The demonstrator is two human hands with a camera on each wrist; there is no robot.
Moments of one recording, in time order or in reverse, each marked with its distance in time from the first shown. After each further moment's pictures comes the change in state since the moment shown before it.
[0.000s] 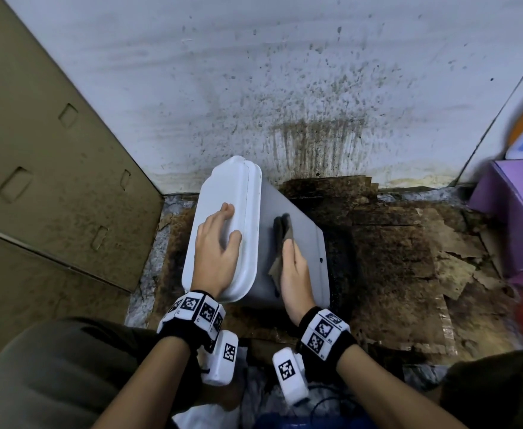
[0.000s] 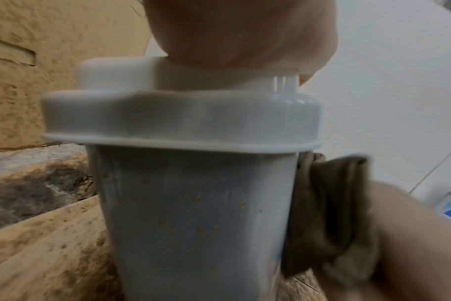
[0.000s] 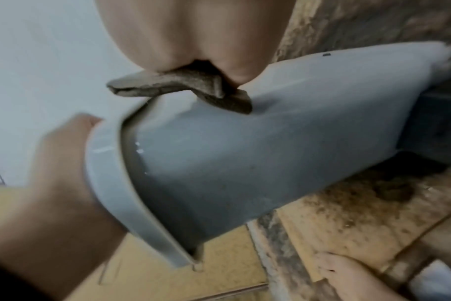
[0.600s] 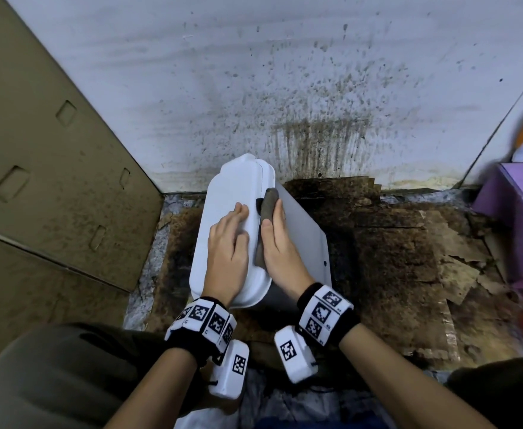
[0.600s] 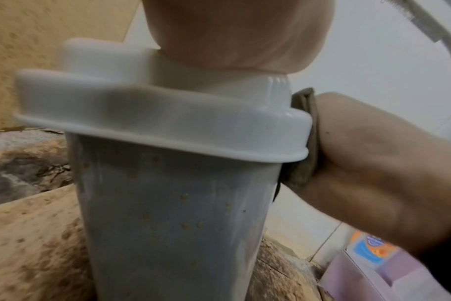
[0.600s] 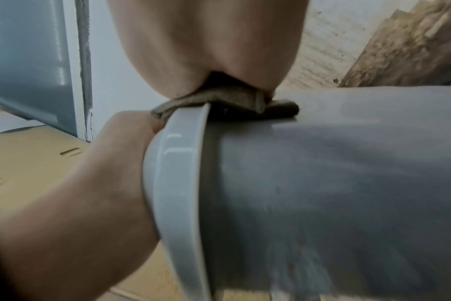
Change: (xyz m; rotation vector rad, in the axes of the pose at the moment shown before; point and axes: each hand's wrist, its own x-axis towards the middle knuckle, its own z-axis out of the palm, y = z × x) left_hand 0.001 0.015 0.015 -0.016 -0.021 0.006; right_hand 0.038 -0.039 0.018 -0.332 -0.230 -0.149
